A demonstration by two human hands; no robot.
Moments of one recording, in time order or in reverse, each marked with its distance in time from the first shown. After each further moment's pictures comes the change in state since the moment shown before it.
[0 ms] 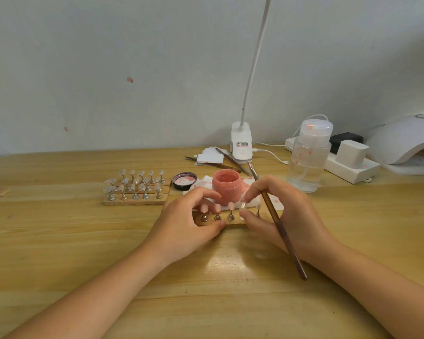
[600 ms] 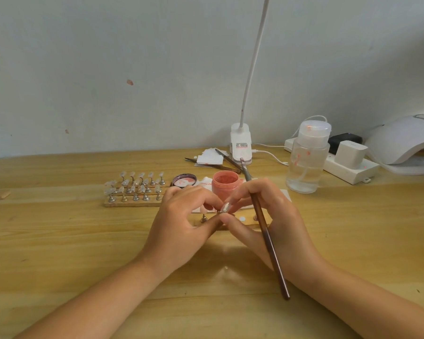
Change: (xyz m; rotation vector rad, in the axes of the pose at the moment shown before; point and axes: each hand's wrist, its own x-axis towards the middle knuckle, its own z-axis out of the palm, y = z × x) left_hand -0.006 0.011 0.001 0.129 0.257 0.394; right_hand -0.005 -0.026 0.017 0.240 0.088 0.018
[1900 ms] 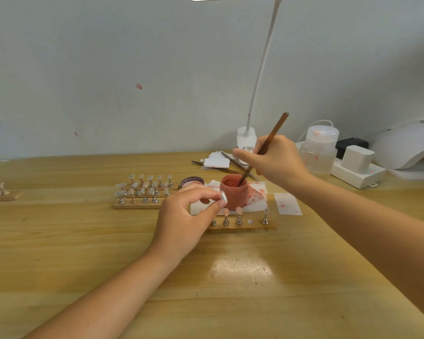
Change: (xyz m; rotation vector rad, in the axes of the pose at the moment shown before) left_hand 0.007 -0.007 -0.004 -0.248 0.092 -0.248; right_hand 0.097 0.037 -0.014 -0.388 0.013 0.400
